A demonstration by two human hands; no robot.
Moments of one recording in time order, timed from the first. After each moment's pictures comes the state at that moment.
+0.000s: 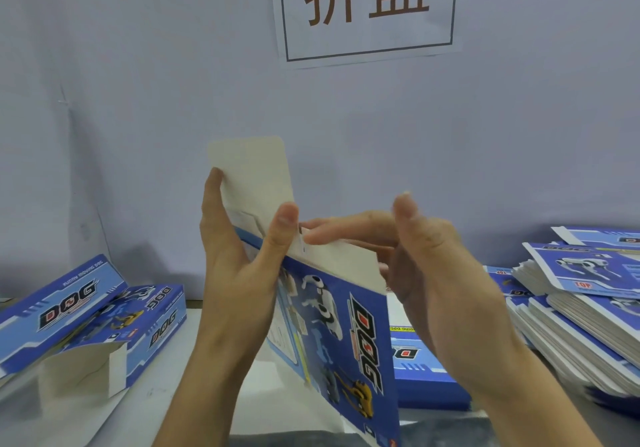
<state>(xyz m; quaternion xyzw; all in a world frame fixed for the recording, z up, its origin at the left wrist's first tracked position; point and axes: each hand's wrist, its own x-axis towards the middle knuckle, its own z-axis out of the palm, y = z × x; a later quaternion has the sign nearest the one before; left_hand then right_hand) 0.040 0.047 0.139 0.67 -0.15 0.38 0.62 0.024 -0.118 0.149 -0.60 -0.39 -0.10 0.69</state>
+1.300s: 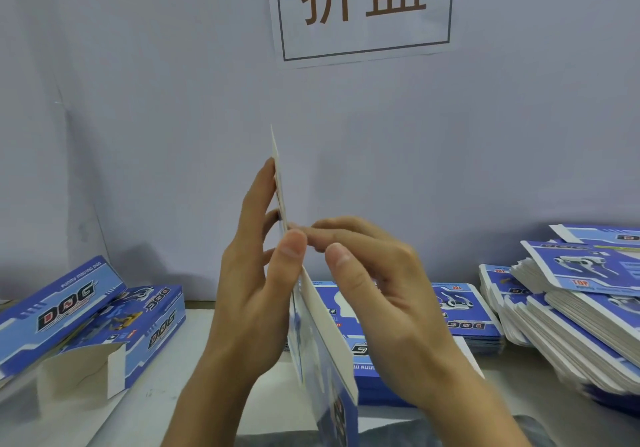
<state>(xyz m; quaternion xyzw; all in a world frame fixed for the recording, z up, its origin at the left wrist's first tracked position) 0.042 0.042 0.125 0.65 -0.29 0.37 0.60 0.031 -0.096 0.128 -0.68 -0.38 -0.29 0.56</state>
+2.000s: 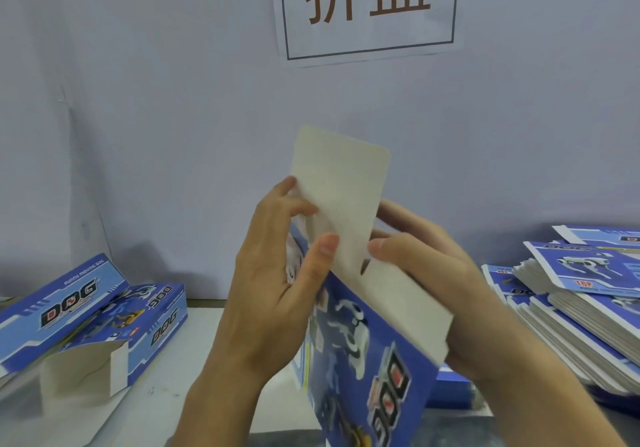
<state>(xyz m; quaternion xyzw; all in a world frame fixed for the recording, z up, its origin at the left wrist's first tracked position) 0.046 0.044 0.124 0.75 -0.27 0.41 0.44 0.036 -0.127 0.148 -0.60 -0.34 0.00 0.72</state>
